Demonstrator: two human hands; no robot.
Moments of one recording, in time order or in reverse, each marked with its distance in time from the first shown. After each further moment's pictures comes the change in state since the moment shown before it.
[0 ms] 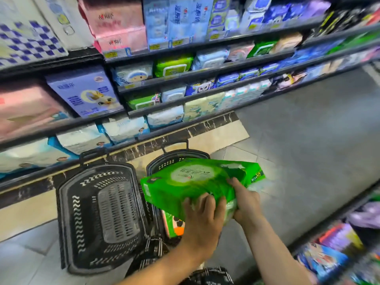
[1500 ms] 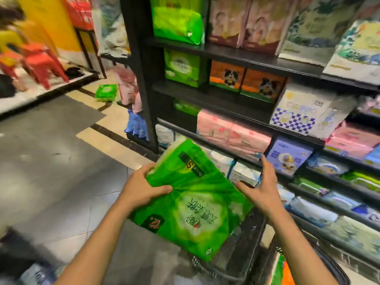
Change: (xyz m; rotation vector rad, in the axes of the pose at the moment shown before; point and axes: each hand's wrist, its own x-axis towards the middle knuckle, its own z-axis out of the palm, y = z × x) left_hand -0.487 -0.180 -0.374 -0.482 0.611 -1.255; right_hand -0.356 0.189 0.173 -0.863 -1.107 -1.460
